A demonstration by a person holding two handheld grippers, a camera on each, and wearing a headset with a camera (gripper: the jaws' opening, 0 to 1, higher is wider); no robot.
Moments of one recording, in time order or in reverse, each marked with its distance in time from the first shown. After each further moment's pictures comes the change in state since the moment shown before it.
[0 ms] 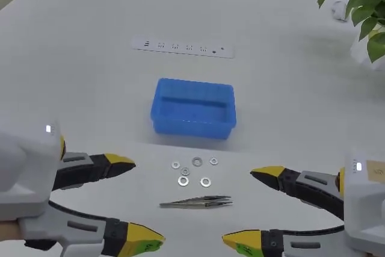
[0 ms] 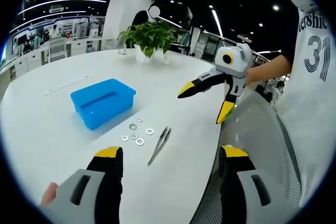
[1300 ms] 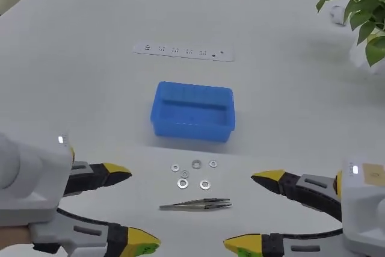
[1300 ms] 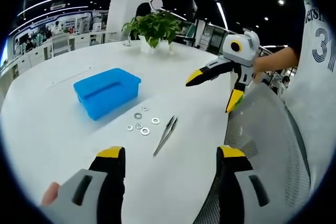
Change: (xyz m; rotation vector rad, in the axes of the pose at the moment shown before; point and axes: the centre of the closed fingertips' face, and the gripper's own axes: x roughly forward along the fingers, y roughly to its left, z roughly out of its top) left arm 0.008 0.012 -0.020 0.000 0.066 0.049; right arm 0.000 -0.003 -0.005 -0.012 0.026 -0.001
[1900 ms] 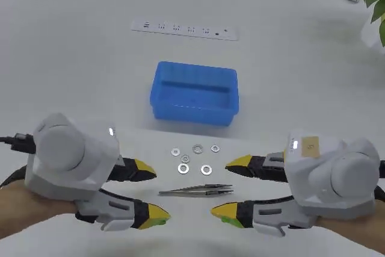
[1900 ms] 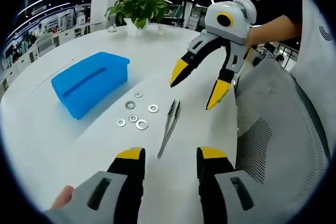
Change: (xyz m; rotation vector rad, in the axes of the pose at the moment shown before) left arm 0.049 0.012 -0.028 0.100 0.160 -0.071; right arm 0.050 -0.014 -0.027 -0.140 0.188 0.089
